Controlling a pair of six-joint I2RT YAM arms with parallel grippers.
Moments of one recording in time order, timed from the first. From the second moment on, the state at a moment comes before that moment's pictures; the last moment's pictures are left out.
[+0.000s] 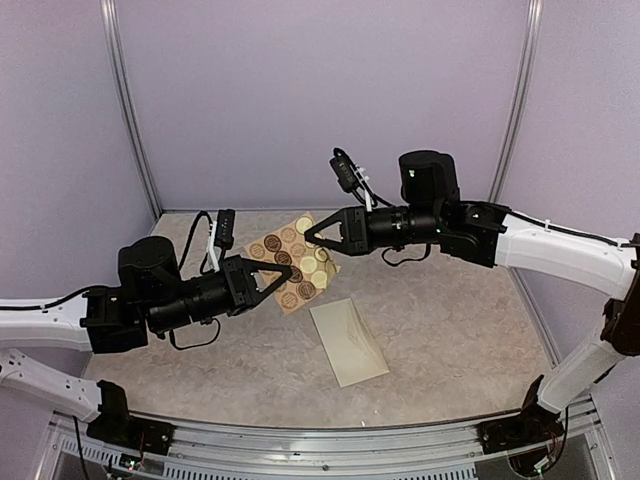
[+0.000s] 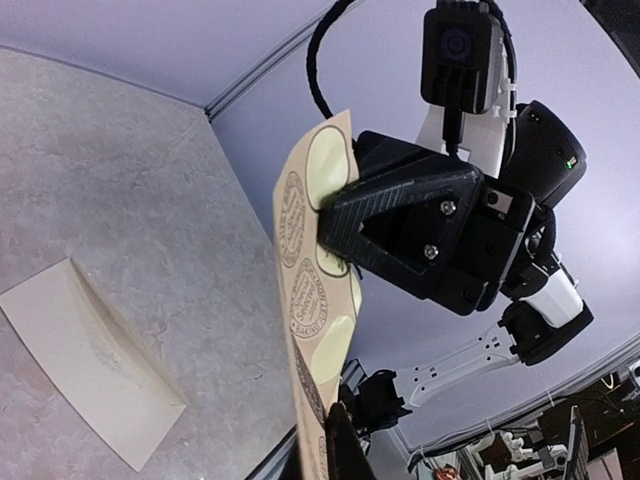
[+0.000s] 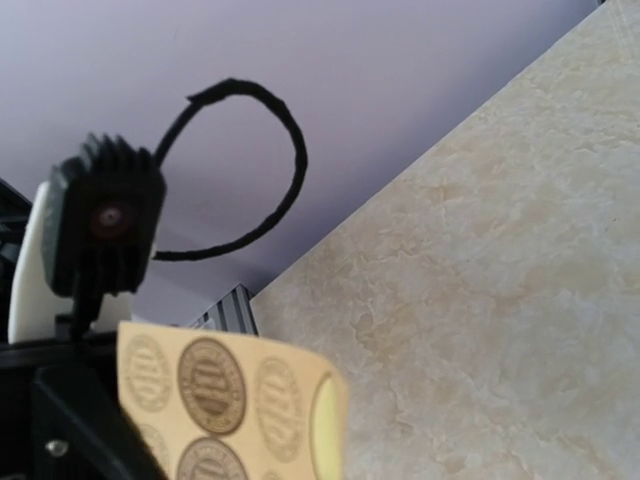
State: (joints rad) left arm -1.13 1.05 0.73 0.25 -0.09 -0.92; right arm 0.91 1.51 1.32 -0.06 -0.50 0.49
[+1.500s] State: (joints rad) left arm -1.13 1.07 0.72 0.26 -0.14 -1.03; right arm 1.03 1.41 1.21 -0.18 -0.40 0.47
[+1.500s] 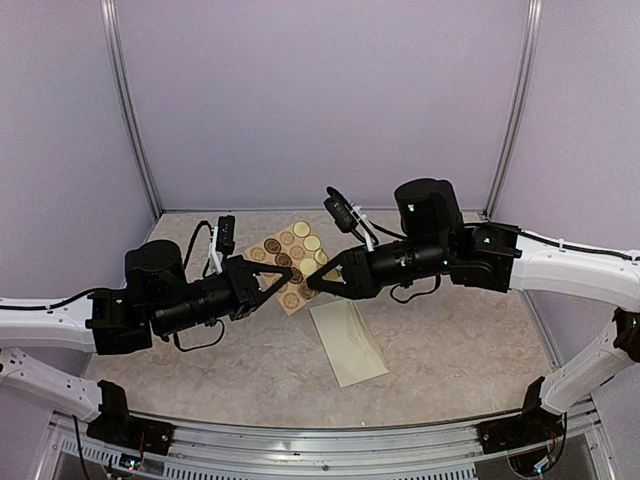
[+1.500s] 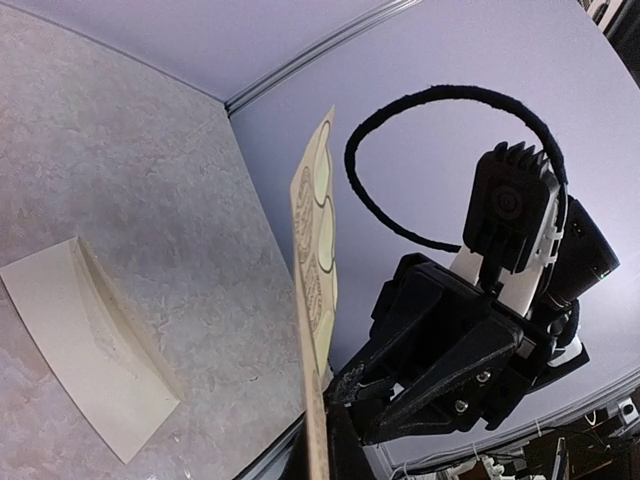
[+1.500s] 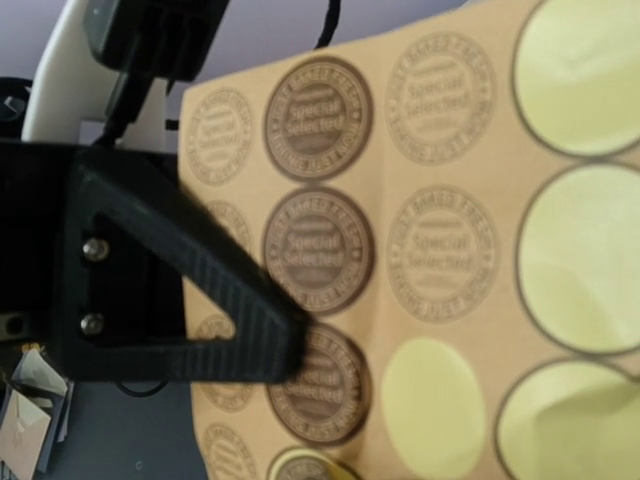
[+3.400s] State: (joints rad) left arm -1.13 1.10 0.71 0.20 -0.18 -1.08; right arm 1.03 1.44 1.21 -0.15 -0.44 0.47
